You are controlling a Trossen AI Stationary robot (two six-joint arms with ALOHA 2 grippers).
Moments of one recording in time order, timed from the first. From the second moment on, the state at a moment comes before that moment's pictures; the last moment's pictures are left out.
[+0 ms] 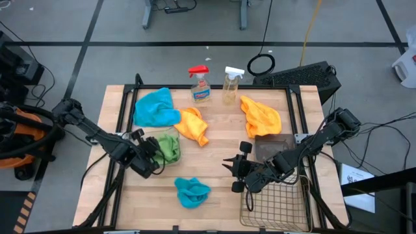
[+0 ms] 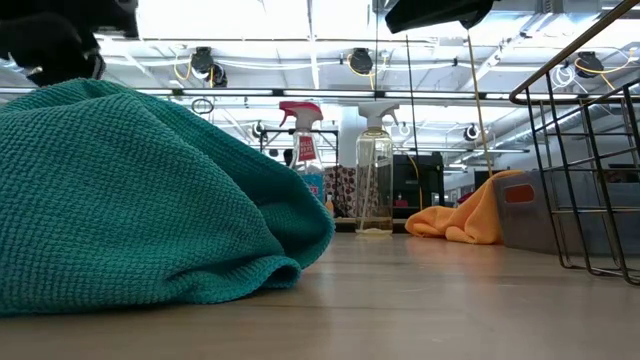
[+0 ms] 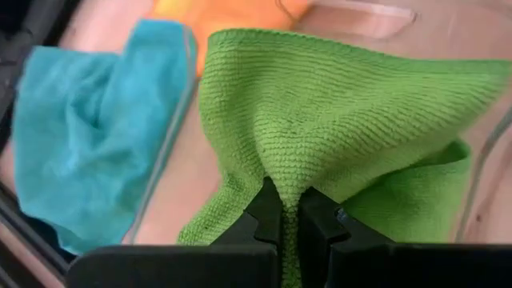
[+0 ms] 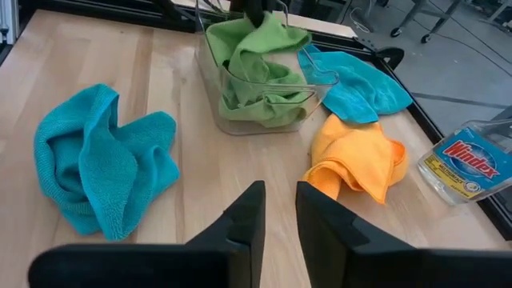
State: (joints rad) left arm -0.56 1.20 0.84 -1.12 -0.55 -0.96; right arm 0.54 1.53 1.09 -0.25 0.75 0.28
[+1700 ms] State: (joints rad) left arm -0.12 1.20 0.93 -1.32 -0.01 -0.53; right arm 0.54 1.53 0.98 -0.12 0.70 0.27
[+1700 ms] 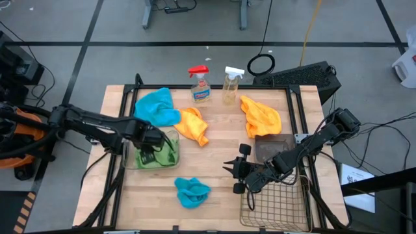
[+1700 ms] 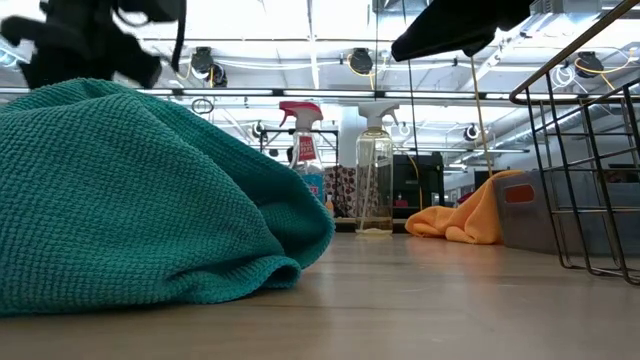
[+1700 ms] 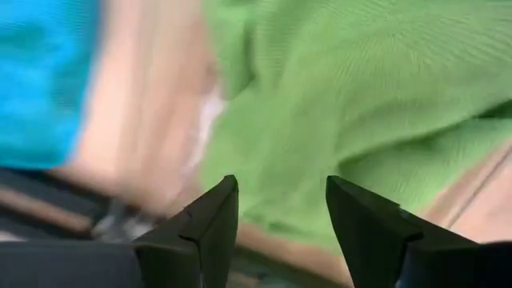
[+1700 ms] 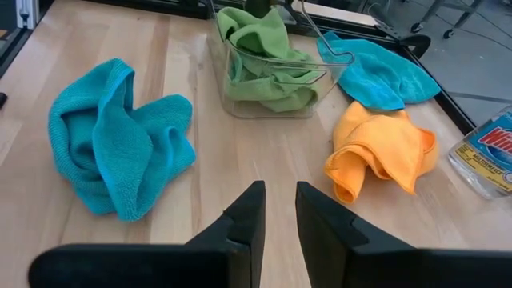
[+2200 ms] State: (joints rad) left arm 0.10 1.20 1.09 -1.22 -0.54 -0.09; right arm 0.54 1.52 0.99 -0.13 0.65 0.24
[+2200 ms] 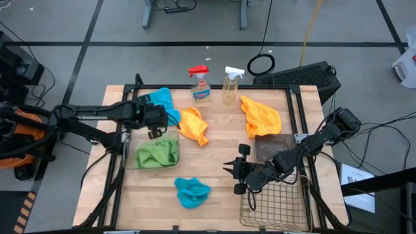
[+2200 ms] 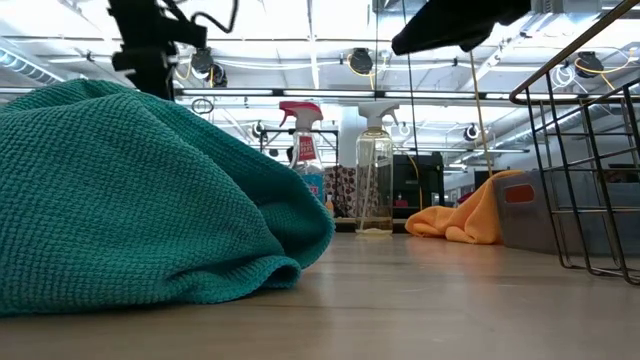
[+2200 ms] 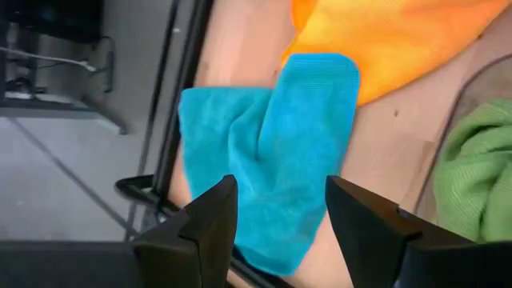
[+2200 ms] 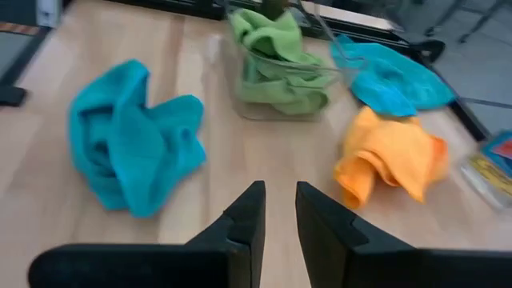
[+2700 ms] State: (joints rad) left arm 0.66 1.23 0.87 -0.93 -0.14 0.30; right arm 0.54 1.48 1.03 -0.38 0.56 0.31
